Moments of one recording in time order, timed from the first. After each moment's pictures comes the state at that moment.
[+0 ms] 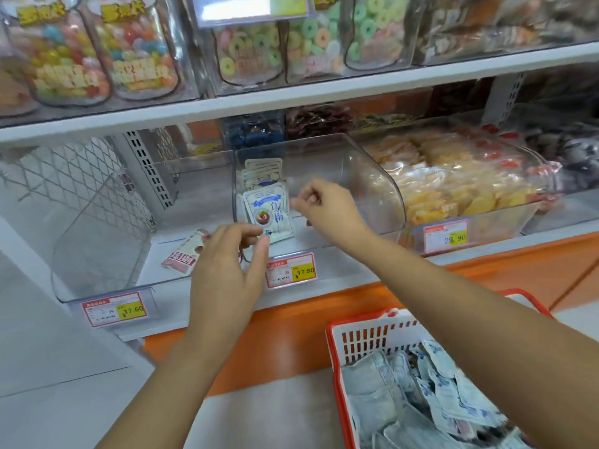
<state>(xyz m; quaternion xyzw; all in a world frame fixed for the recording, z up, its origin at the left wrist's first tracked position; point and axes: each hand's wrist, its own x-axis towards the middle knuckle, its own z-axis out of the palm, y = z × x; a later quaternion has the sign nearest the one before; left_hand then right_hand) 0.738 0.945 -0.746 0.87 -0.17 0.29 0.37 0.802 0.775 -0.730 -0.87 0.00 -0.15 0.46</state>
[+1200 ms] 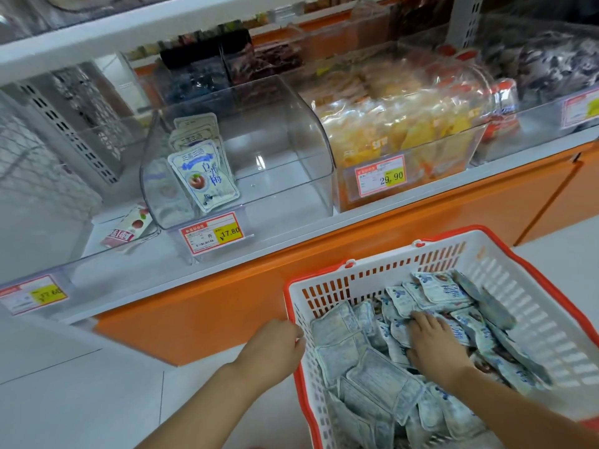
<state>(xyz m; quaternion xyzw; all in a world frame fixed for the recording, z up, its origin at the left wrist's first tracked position) 0.682 0.871 -0.906 0.93 -0.28 -0.21 0.08 0.594 0.592 -1.038 -0.99 0.06 0.15 -0.04</state>
